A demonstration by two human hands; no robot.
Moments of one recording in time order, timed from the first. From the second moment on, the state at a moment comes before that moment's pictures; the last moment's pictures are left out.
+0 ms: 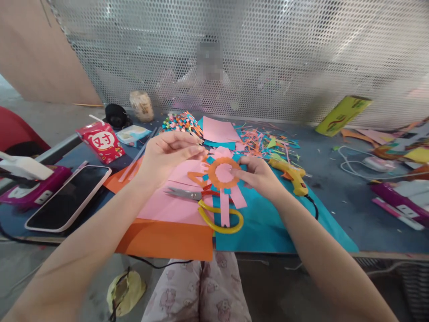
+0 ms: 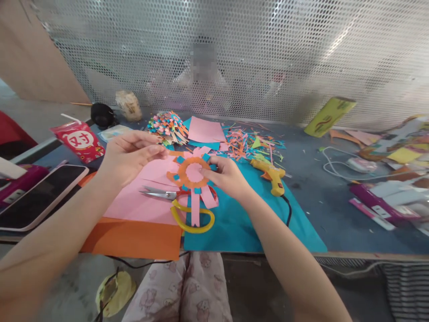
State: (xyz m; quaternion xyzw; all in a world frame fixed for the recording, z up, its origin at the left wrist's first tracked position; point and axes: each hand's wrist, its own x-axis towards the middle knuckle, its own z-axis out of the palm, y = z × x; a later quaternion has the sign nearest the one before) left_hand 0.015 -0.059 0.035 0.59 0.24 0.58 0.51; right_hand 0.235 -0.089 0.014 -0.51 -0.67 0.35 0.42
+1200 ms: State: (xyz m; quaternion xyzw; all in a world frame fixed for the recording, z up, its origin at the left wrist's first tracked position) left_hand 0.011 -0.026 0.003 0.71 0.35 0.42 0.44; right_hand 0.266 -0.060 0.019 -0.41 -0.48 0.42 0.65
